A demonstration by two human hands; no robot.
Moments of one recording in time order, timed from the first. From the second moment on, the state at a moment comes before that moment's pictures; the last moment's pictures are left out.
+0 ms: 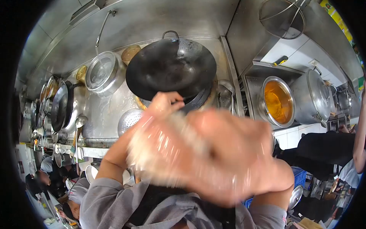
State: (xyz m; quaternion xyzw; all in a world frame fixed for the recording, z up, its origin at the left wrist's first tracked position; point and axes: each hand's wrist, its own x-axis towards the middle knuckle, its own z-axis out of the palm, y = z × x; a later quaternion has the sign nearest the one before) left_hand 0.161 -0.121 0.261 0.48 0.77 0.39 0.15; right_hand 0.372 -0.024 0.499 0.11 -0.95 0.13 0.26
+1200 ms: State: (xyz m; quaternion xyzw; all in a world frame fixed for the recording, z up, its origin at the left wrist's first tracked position) left_hand 0.080 -0.224 0.182 0.23 0.80 0.55 0.03; right_hand 0.414 0.090 0.146 -0.32 -0.85 0.36 0.22
